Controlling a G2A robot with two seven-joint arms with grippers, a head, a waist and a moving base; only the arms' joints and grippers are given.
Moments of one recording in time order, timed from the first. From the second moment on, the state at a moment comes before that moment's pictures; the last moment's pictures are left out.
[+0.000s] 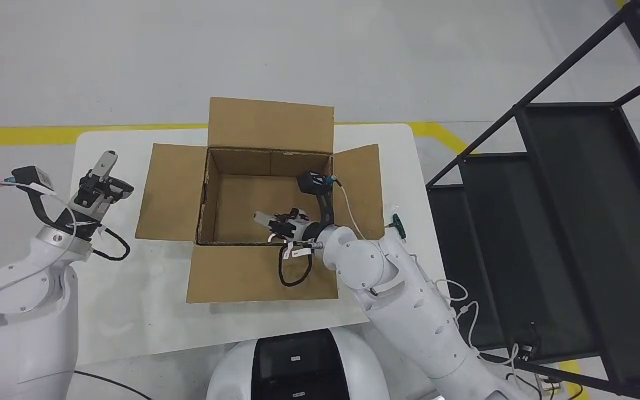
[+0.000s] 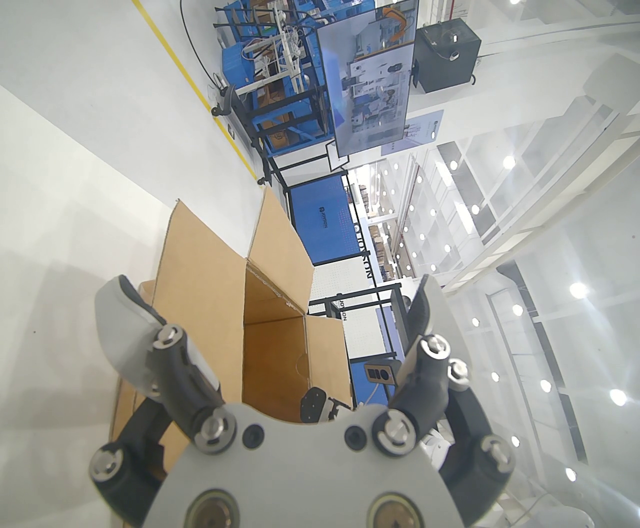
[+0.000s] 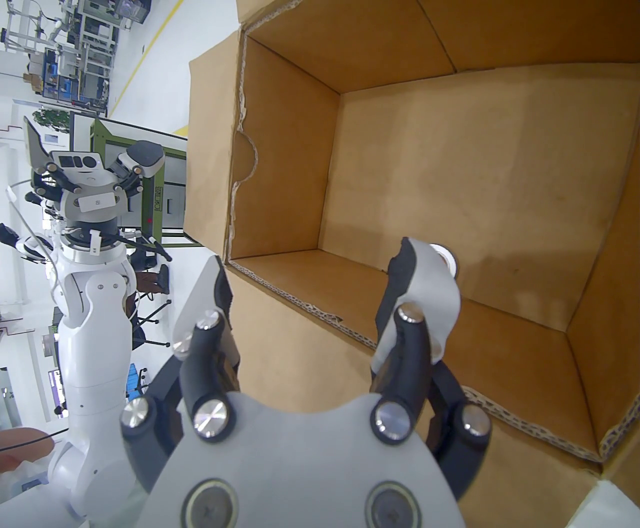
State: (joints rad) left arm 1.36 -1.11 -1.76 -1.52 -0.16 -0.27 -0.63; right arm -1.29 -1.42 1.03 -1.80 -0.59 0.36 0.65
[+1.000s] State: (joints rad) left arm 1.36 -1.11 -1.76 -1.52 -0.16 -0.27 -0.63; right arm -1.01 -1.46 0.89 -1.56 -0.70 0.65 0.89
